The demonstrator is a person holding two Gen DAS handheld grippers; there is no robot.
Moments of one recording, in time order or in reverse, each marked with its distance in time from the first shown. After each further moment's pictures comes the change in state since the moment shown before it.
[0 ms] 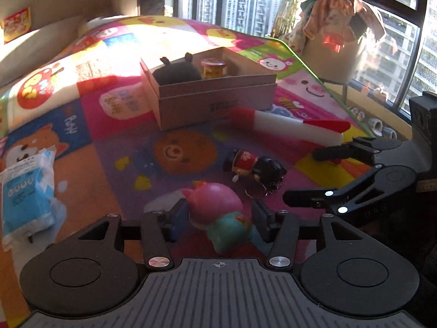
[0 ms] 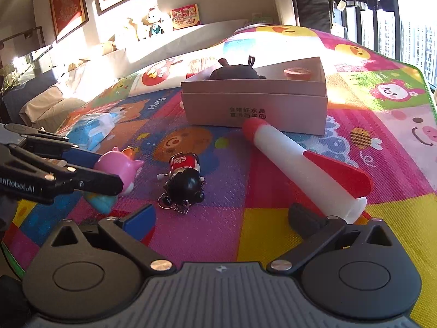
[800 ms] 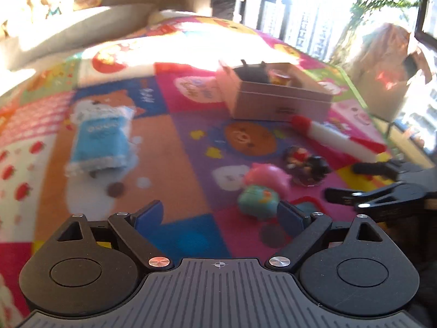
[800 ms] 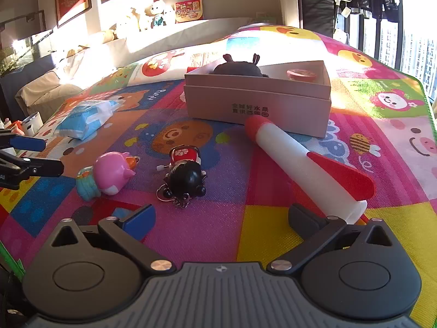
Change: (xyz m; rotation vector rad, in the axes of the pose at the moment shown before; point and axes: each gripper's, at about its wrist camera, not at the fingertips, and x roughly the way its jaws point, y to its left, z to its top) left arm -0.052 0.030 -0.036 -0.256 -0.053 0.105; right arm 0.003 0.009 -0.001 -0.068 0.014 -0.045
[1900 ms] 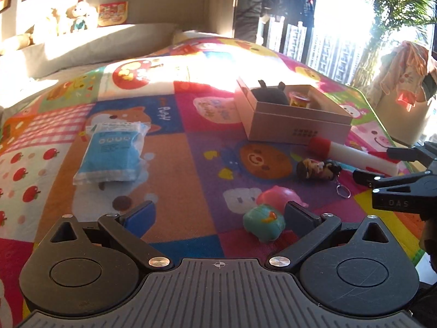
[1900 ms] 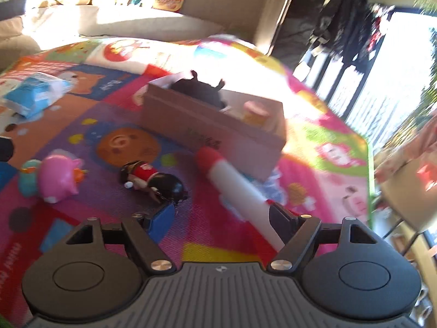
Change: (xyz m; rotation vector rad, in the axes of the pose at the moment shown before) left arm 0.011 -0.010 -0.002 -0.007 -0.123 0.166; right arm -0.010 0.030 0.030 -0.235 -0.059 -0.374
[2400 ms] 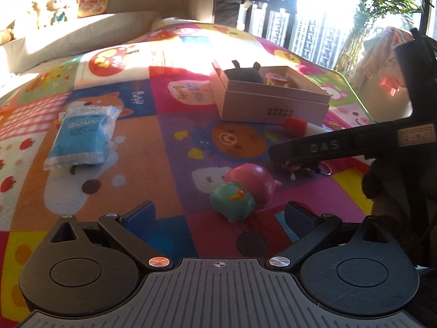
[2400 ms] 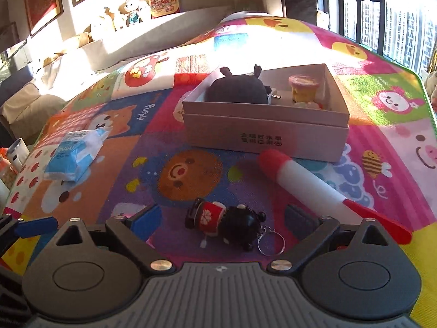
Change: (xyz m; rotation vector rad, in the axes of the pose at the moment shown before) left arm 0.006 -0.020 -0.013 0.041 0.054 -0.075; right arm 0.040 0.014 0.035 0.289 0.162 0.303
